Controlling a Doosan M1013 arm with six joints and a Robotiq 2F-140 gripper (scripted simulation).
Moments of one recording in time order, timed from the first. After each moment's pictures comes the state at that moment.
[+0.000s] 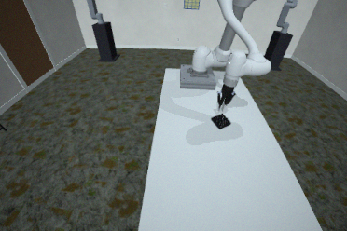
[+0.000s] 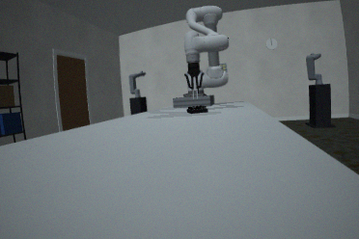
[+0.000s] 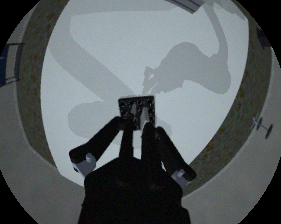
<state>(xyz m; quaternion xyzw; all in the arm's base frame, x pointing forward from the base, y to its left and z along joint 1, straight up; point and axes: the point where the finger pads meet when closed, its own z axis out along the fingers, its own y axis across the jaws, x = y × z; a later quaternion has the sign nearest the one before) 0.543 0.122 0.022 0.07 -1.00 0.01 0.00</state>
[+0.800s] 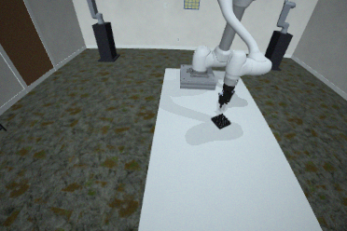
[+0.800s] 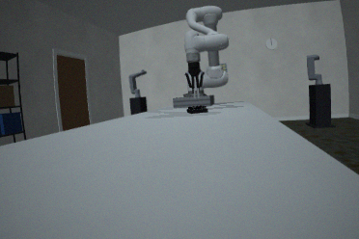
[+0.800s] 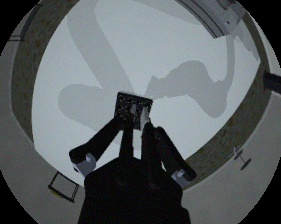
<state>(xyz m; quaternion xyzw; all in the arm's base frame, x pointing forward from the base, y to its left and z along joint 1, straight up) 0.540 0.127 0.026 0.23 -0.97 0.00 0.00</state>
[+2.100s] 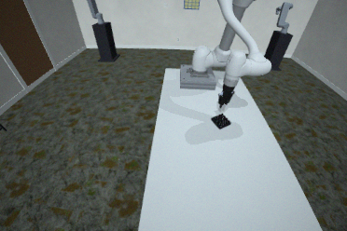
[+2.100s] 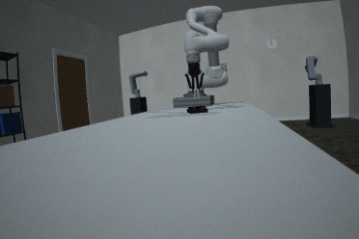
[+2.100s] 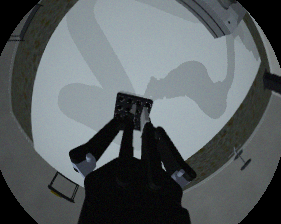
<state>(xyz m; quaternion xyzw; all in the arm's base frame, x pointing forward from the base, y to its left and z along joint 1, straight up) 0.540 0.127 0.021 0.23 -0.97 0.00 0.00</state>
